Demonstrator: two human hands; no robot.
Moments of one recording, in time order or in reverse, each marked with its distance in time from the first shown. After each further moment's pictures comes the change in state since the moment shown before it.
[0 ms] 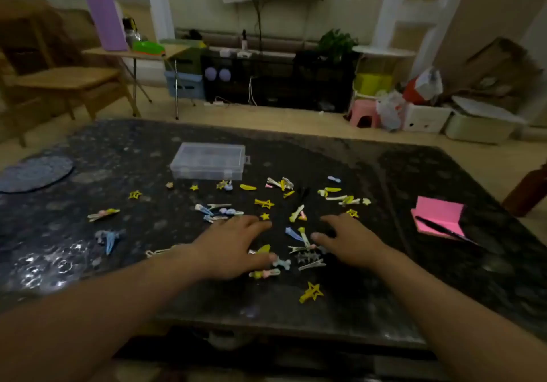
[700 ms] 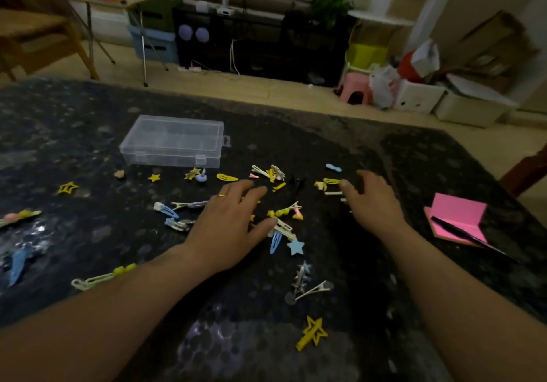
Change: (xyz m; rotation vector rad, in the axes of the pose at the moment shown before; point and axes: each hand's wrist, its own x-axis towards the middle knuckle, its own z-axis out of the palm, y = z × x) left_hand 0.101 -0.019 0.049 -0.119 0.456 0.008; right_hand 0.111 0.057 -0.014 0.123 0.426 0.262
